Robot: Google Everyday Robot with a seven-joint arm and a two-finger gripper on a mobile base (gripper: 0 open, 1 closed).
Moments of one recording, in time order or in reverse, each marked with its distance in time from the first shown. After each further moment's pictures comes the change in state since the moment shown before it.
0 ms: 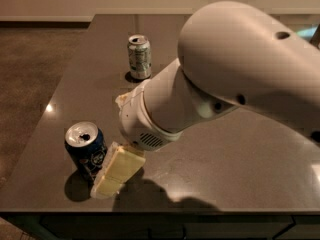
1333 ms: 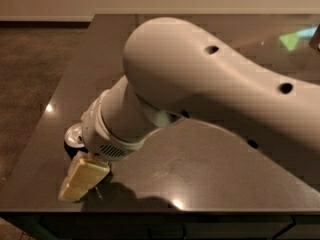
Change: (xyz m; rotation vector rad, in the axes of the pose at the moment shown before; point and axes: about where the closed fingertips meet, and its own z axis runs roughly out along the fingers) arm -0.033 0.020 0.042 -0.046 -0.004 -0.054
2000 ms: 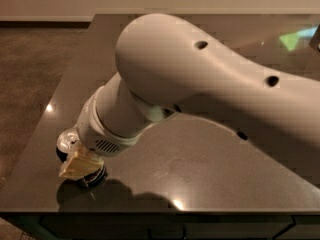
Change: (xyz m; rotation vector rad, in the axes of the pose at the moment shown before) arm -0.005 -0.008 0.004 0.003 0.005 0.007
